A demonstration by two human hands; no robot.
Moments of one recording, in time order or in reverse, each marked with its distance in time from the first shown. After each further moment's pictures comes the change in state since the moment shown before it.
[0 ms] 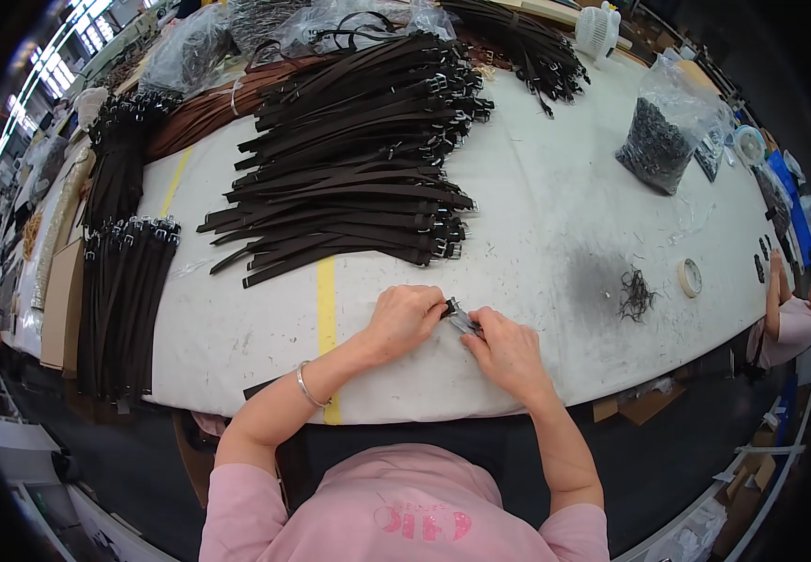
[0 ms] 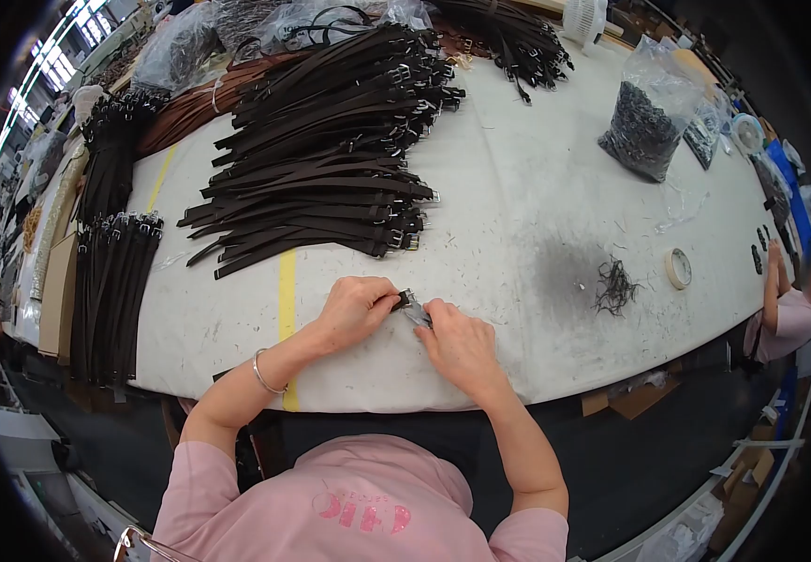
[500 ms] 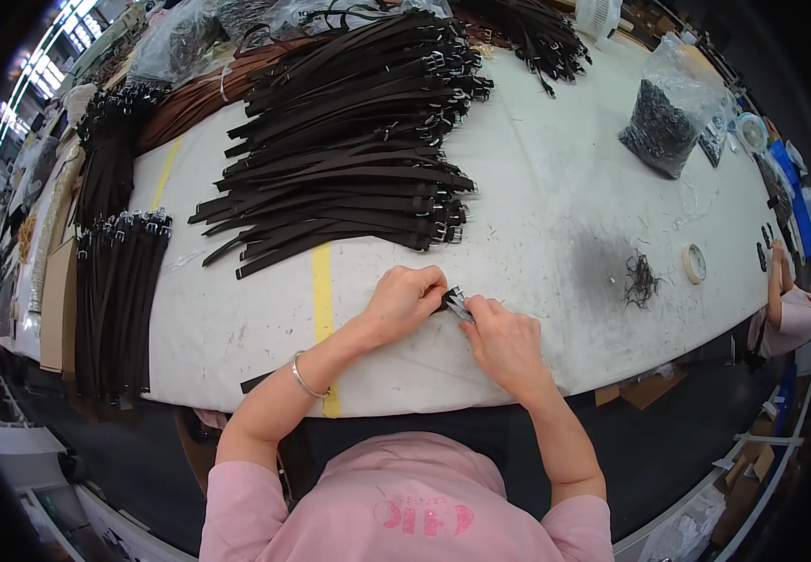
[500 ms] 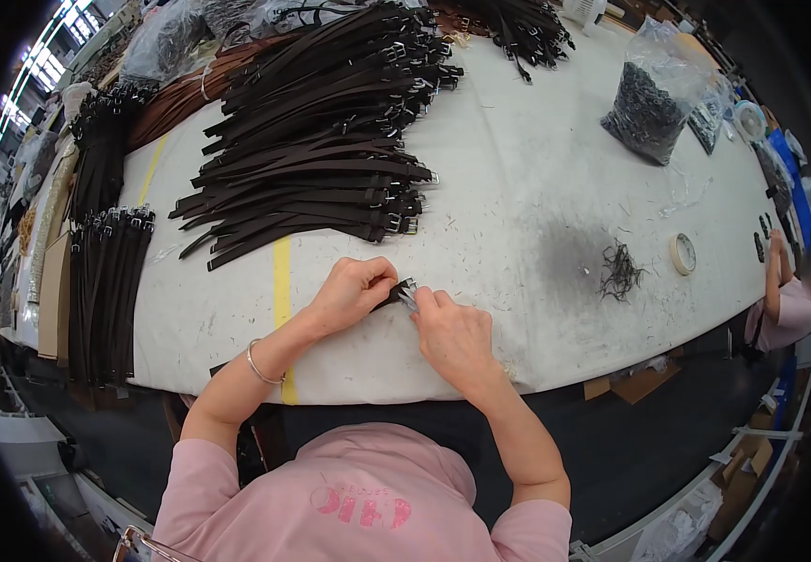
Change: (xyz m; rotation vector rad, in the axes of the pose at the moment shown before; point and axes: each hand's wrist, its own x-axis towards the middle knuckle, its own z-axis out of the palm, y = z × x) left_hand 0.005 -0.002 -0.004 -0.229 -0.067 -0.141; right_hand 0.001 -0.018 0.000 -0.141 0.034 -0.014
